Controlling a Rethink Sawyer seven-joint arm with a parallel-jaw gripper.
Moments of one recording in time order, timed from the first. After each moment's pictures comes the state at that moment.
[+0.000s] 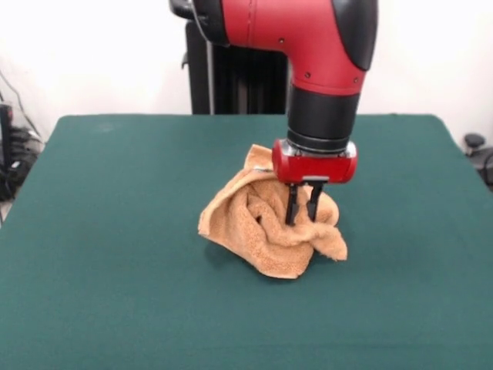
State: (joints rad) arm -0.06 -0.47 -0.07 1.62 -0.05 0.23 1.57
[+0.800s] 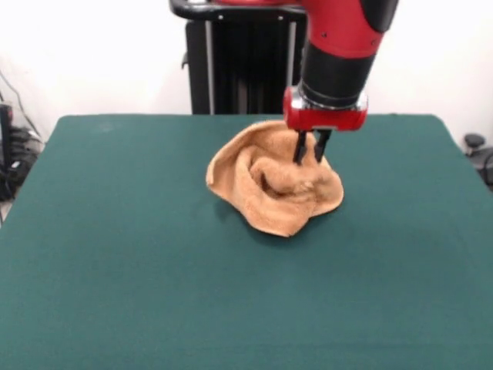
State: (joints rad) arm 0.02 -0.55 -0.14 1.62 0.00 0.65 1.57
